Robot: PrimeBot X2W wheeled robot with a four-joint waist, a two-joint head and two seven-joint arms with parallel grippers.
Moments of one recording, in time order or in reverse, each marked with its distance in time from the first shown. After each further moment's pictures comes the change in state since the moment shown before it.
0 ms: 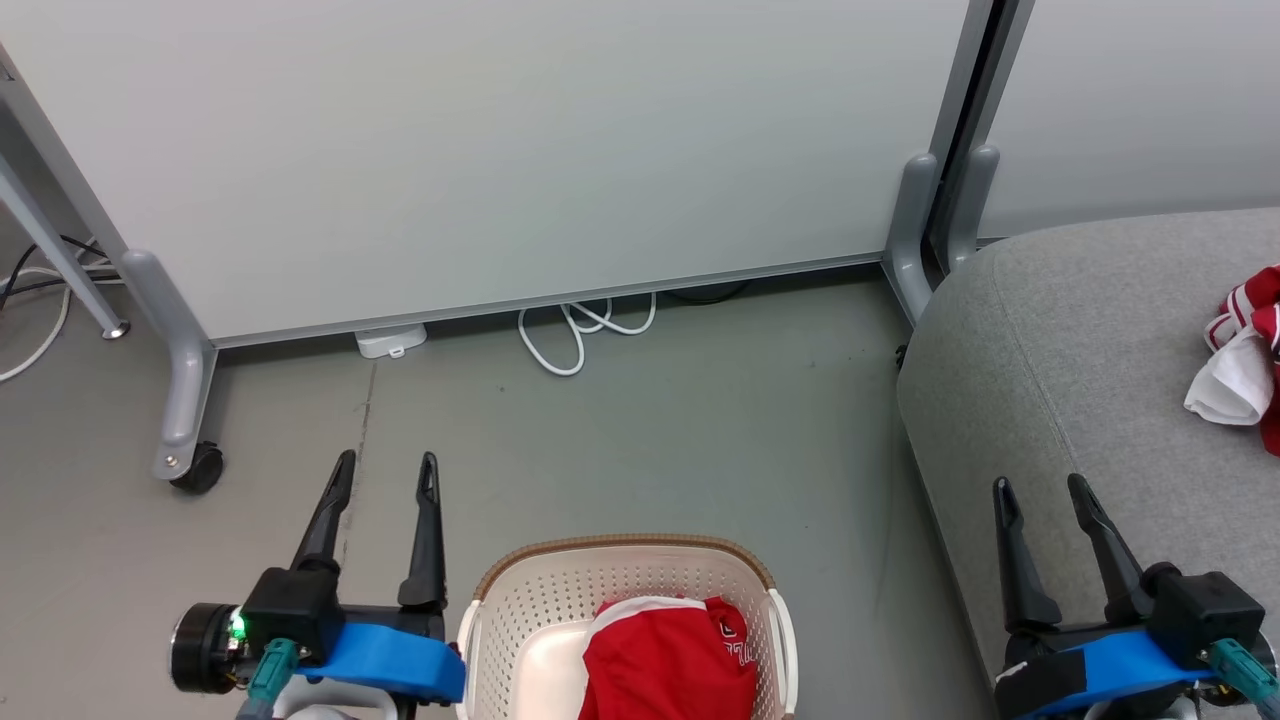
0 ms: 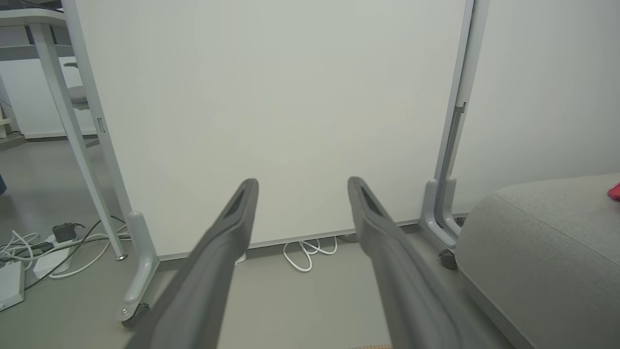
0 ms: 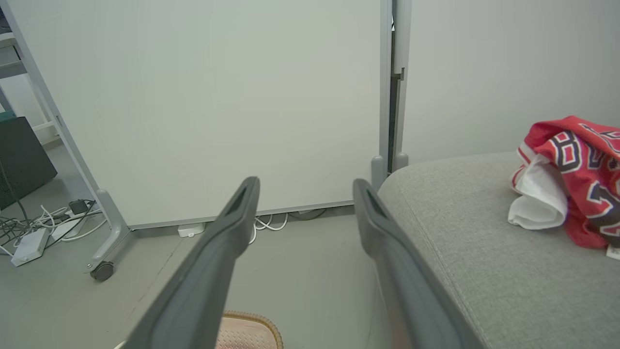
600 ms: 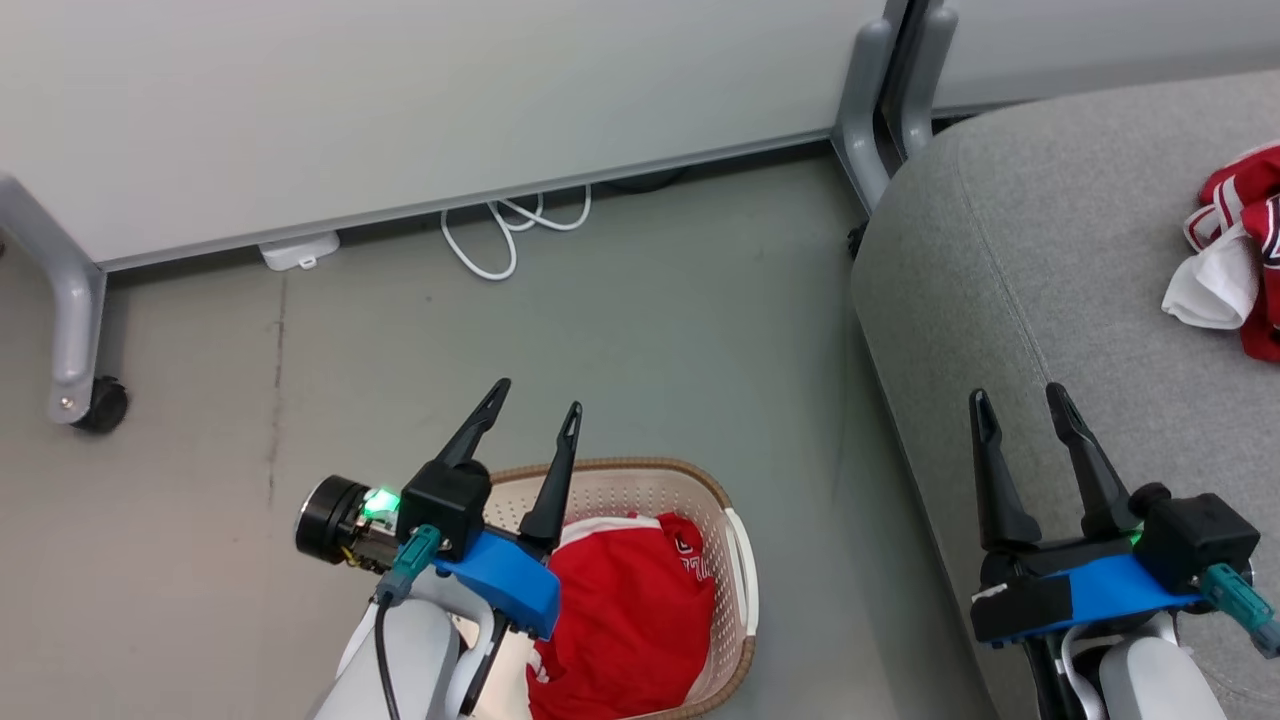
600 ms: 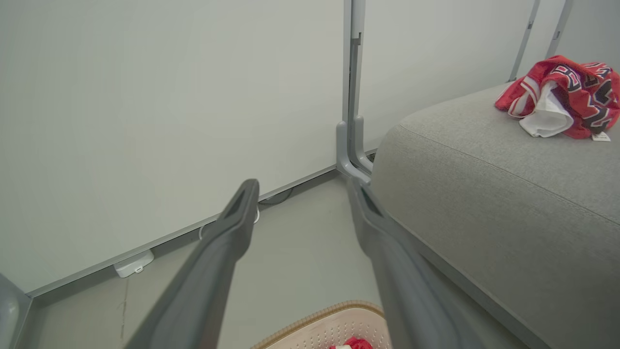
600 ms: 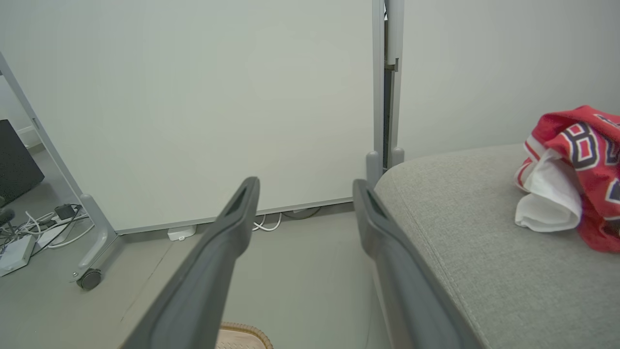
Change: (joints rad) left arm -0.243 0.012 -0.241 0.231 0.002 -0.031 0.000; right arm -0.110 0.001 0.042 -0.016 0.020 0.000 0.000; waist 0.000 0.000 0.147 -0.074
